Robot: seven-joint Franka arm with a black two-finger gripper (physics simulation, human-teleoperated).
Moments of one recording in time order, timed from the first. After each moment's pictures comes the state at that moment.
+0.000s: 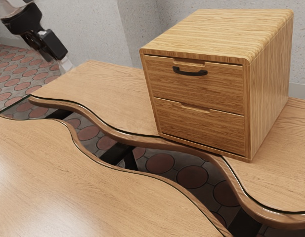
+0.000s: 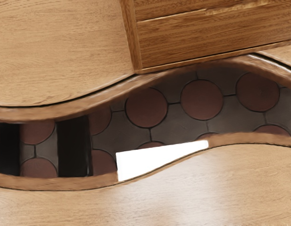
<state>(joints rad) -0.92 -0.18 0.99 -1.24 0.13 1.46 0.28</state>
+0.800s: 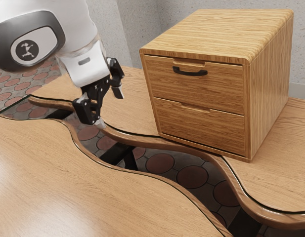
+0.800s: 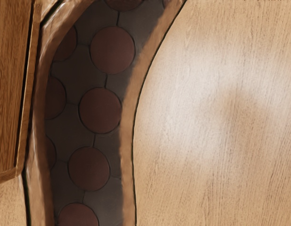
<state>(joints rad) -0.94 -0.24 0.69 -1.63 0.34 1.64 1.15</state>
